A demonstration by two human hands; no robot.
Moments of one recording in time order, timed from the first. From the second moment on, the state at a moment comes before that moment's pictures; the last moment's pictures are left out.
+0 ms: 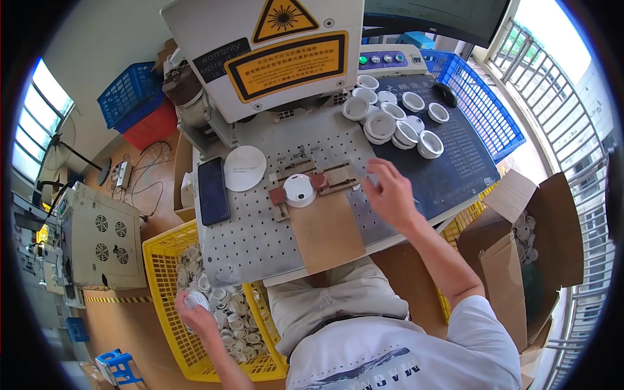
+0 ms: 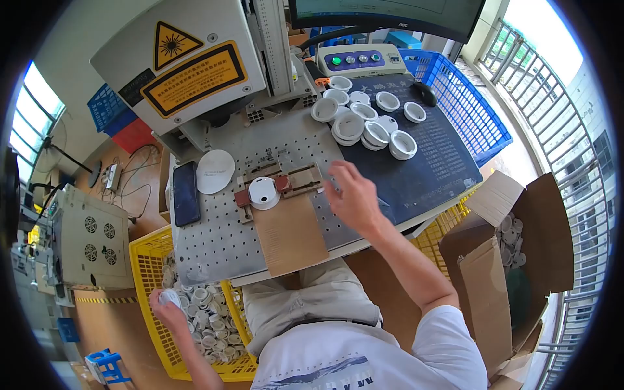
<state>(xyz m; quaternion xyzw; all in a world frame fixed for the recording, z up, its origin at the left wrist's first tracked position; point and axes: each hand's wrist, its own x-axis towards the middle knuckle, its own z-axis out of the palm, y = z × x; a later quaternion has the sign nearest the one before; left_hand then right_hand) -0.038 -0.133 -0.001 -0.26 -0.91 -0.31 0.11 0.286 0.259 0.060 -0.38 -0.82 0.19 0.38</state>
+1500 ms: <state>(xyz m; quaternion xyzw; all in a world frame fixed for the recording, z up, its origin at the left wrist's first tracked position) 0.014 0.016 0.007 -0.56 -0.78 -0.23 0.13 0.255 0.216 0.084 -0.20 -0.93 0.29 0.08</state>
